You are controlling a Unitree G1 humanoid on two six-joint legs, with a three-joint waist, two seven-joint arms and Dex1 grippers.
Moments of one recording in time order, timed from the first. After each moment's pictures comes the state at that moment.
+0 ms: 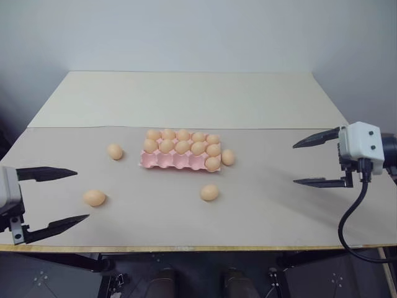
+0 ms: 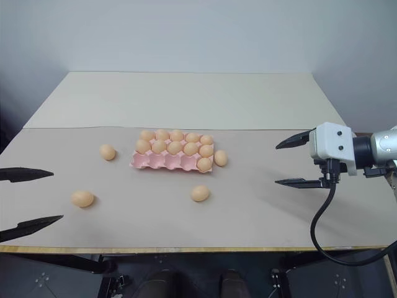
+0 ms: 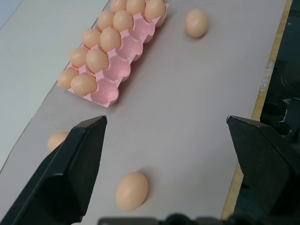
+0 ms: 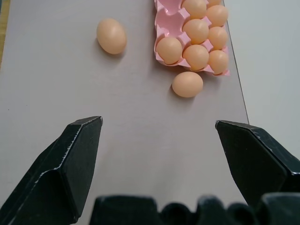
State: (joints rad) left arm 0.34 1.06 1.02 -0.58 -0.59 0.49 -1.38; right arm -0.47 -1.16 -0.13 -0.06 0.39 0.11 1.44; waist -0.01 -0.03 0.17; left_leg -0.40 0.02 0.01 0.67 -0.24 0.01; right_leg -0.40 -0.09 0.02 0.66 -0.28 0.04
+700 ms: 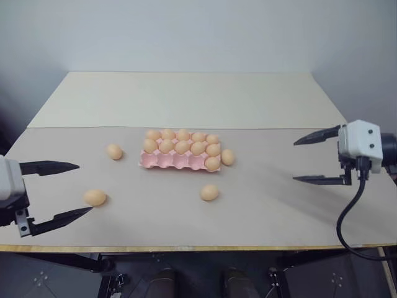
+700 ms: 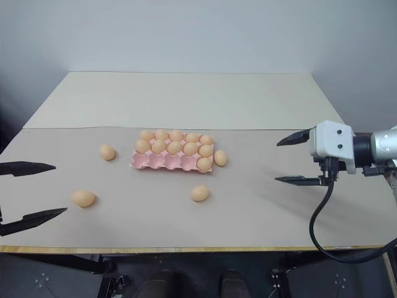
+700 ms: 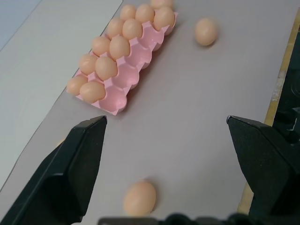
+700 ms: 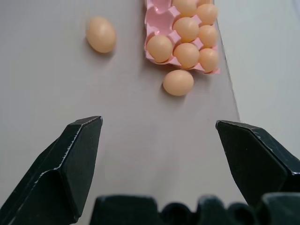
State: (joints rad) left arm 0.29 1.06 0.96 -0.58 -0.59 0.50 -1.34; right arm -0.53 -1.12 -0.11 -0.03 0.37 0.10 1.37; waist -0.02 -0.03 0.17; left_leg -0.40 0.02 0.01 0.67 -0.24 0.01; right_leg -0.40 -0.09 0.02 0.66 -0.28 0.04
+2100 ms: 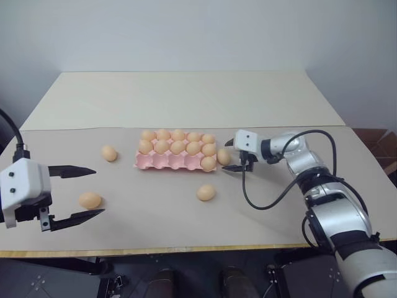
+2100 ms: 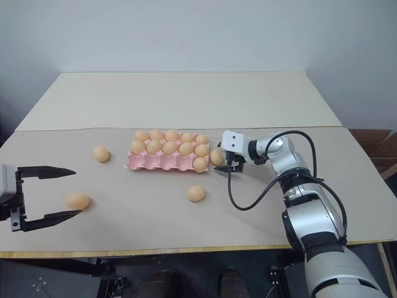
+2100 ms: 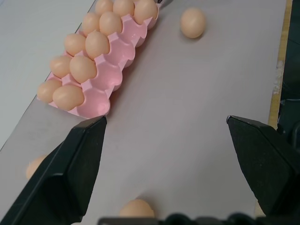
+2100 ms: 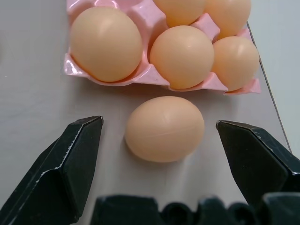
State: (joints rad) left arm 0.22 1.06 0.75 -0.45 -0.51 0.35 -1.34; right arm -1.08 -0.44 0.28 1.05 -0.18 -0.36 1.07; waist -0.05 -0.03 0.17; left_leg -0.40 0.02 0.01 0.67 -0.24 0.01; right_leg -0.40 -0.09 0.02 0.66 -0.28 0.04
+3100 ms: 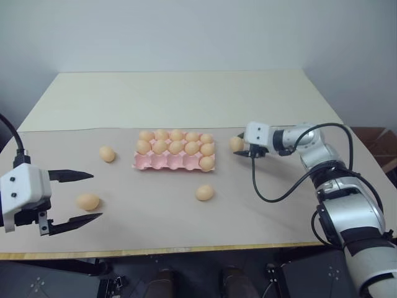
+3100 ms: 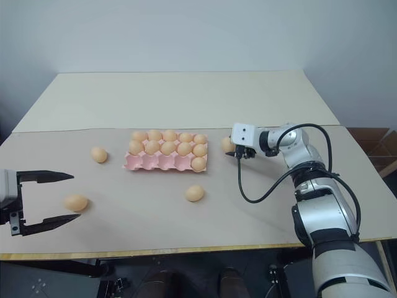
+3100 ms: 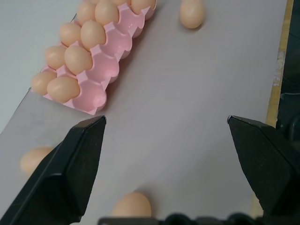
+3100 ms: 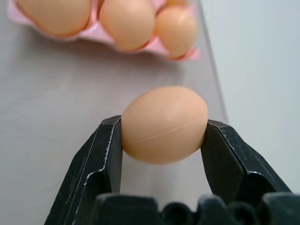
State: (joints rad) left arm 0.25 1.06 0.76 -0.44 -0.49 0.33 -1.35; right arm -1.09 -0.55 0.25 0.93 -0.19 -0.40 1.07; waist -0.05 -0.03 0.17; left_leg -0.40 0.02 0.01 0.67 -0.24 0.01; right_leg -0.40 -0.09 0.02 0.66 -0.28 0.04
